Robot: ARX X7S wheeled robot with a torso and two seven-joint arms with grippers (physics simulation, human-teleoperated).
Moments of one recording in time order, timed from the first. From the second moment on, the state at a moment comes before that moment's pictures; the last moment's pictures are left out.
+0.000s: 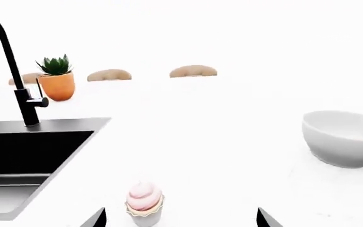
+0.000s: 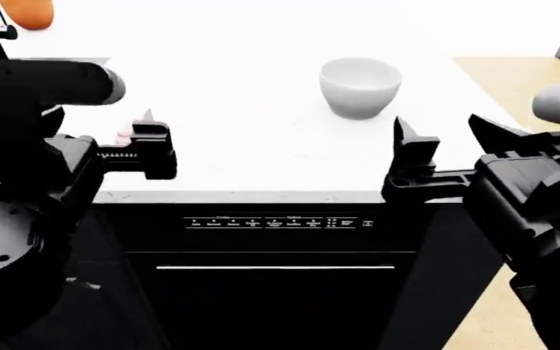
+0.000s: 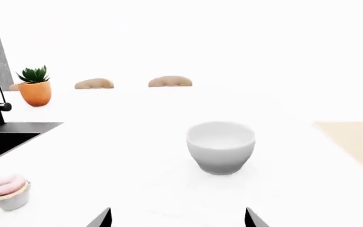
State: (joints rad) left arm -0.94 -0.49 -0.04 0.58 -1.59 -1.38 -1.23; right arm 0.84 0.66 0.02 -0.70 1.75 1.09 1.08
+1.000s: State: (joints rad) left arm -1.78 -0.83 0.62 0.11 -2.38 -1.18 -1.52; right arm 1.64 0.79 -0.49 -0.14 2.41 1.23 1.30
